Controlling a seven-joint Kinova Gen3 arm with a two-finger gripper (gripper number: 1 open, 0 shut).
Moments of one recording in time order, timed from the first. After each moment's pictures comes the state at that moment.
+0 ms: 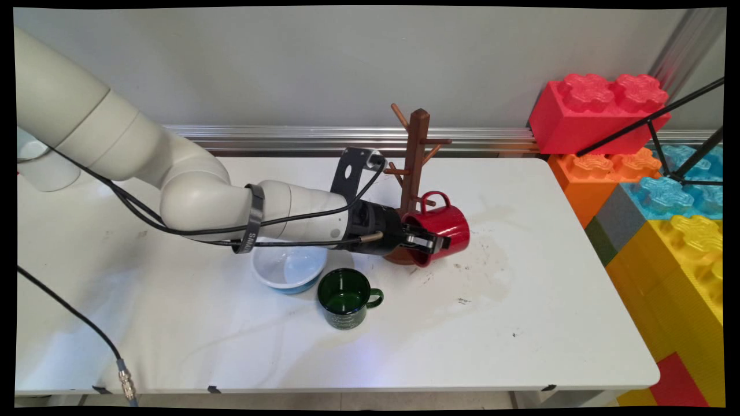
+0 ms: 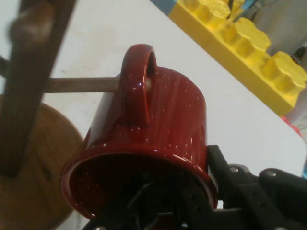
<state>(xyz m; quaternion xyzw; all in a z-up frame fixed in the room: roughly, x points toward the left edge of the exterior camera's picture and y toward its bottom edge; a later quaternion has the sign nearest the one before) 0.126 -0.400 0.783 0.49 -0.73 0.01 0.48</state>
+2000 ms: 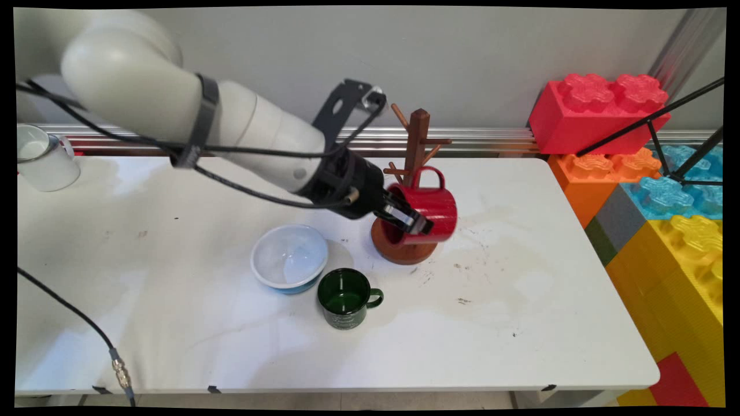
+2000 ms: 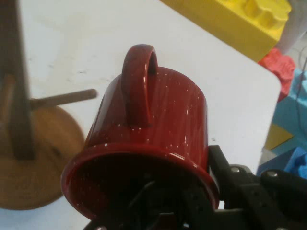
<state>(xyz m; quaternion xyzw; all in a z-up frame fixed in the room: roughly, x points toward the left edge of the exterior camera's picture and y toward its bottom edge) 0.143 -0.390 0.910 0.42 -0.82 0.02 0.39</state>
